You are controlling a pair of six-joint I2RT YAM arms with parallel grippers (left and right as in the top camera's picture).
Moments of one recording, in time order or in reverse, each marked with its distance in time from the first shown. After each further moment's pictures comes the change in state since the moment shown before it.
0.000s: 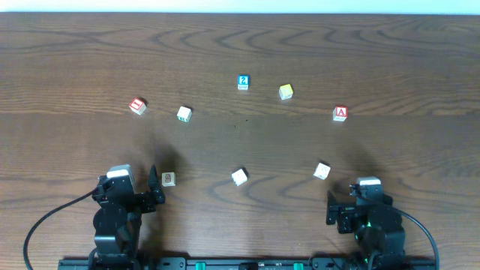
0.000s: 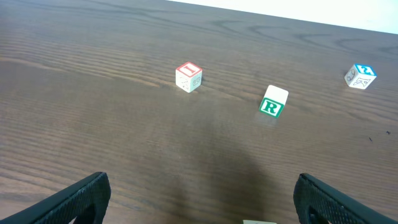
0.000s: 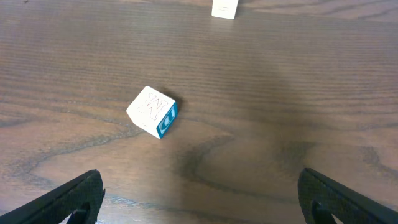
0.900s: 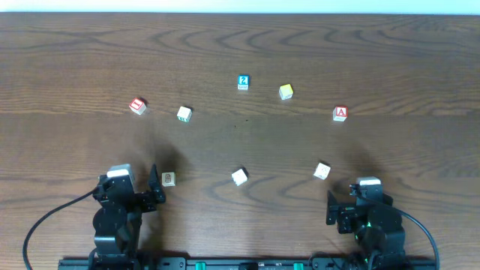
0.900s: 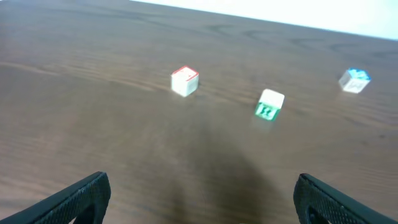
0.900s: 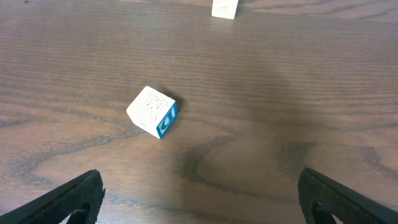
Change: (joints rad) left arm 0.000 0.000 -0.005 0.032 0.035 -0.008; right arm 0.000 0.000 0.000 0.000 0.000 0.000
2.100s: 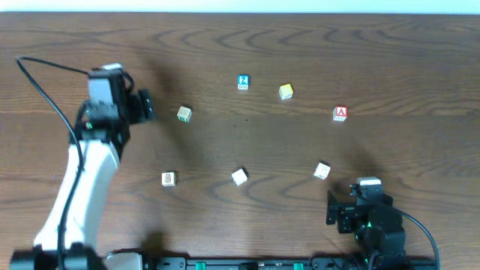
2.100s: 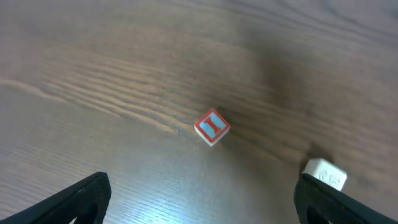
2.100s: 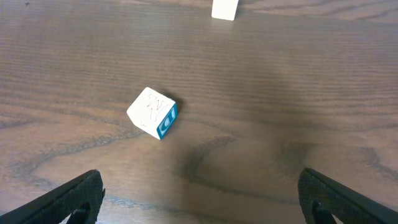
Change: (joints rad) left arm 0.082 1.408 0.871 0.032 -0.083 -0.021; right arm -0.003 -0.005 0.000 0.001 -0.002 0.000
